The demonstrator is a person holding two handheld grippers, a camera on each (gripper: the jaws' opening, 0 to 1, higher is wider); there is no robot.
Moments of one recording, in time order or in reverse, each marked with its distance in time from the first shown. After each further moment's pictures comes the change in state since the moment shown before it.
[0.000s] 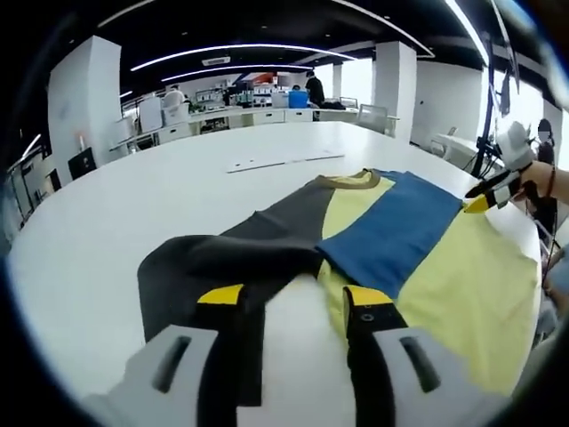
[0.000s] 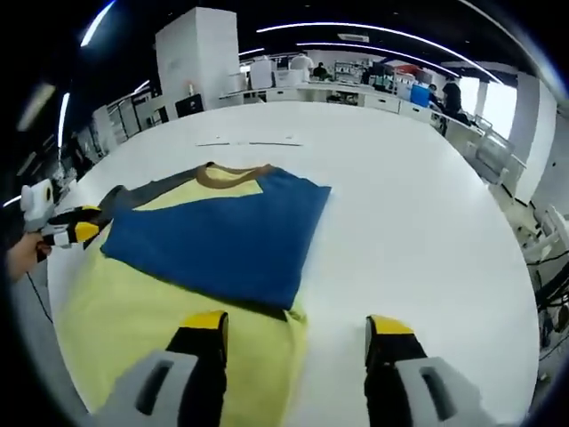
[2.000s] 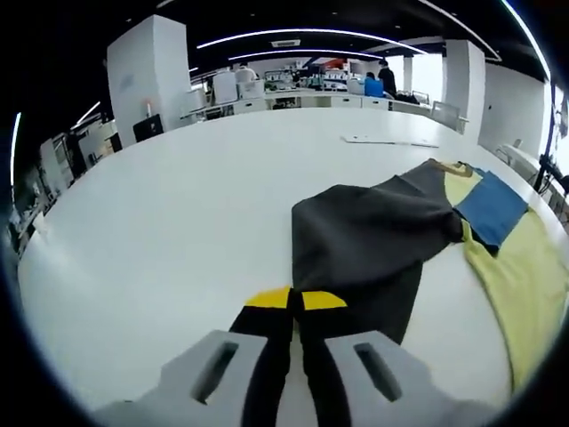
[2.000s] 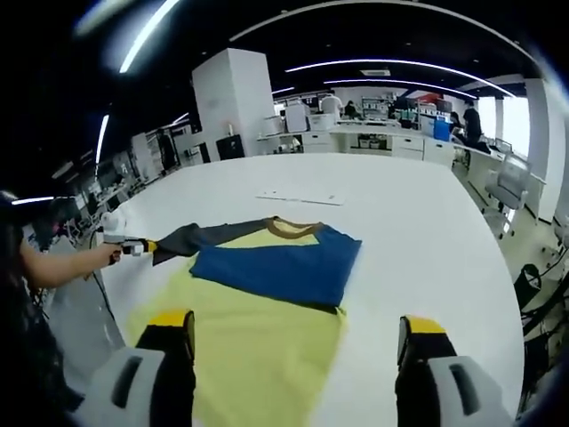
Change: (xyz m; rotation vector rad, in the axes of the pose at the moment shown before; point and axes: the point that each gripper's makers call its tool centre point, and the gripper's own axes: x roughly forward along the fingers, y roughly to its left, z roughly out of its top) left arm -0.051 0.136 -0.061 -0.155 0.090 0.308; right arm -0.125 0.055 0.022 -0.059 -0.164 0.164
